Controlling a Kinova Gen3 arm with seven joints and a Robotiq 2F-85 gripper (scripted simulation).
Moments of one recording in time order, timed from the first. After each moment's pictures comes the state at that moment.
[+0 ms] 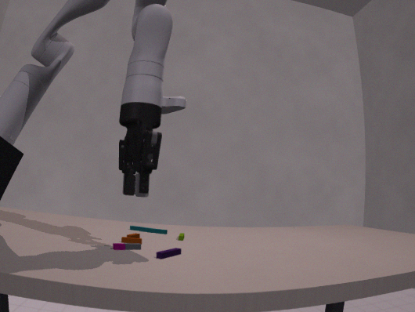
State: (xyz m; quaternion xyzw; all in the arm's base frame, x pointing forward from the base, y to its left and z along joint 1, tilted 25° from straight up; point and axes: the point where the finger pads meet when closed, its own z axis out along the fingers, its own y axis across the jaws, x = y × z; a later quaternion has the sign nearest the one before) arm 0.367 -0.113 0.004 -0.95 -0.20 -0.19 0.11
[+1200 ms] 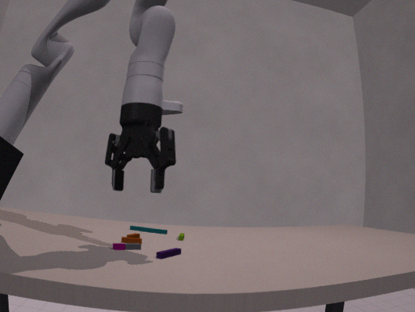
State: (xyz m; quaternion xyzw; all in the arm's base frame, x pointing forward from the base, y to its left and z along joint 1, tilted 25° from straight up) arm 0.369 -0.117 0.001 -0.89 -0.39 -0.21 0.06
